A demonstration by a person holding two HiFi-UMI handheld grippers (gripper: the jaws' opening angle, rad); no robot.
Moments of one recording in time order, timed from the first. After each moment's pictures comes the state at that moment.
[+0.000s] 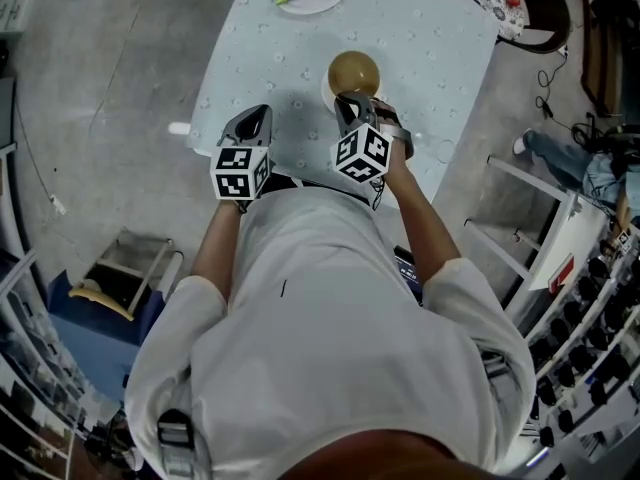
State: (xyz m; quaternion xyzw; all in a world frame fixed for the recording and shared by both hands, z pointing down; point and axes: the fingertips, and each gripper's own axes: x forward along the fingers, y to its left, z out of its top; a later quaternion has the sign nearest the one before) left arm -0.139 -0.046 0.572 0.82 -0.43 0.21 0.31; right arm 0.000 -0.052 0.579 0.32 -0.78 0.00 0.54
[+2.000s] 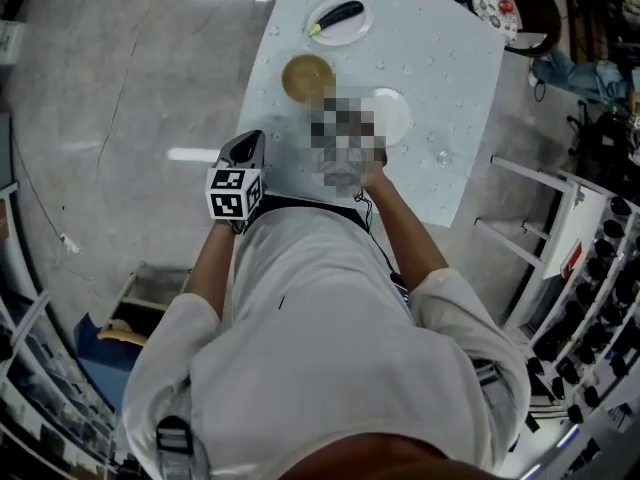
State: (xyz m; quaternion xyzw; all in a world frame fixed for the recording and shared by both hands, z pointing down) left arm -0.254 -0.094 0.602 0.83 -0.38 0.23 0.33; right arm -0.144 -0.122 0.598 0.38 -0.79 0.04 0.49
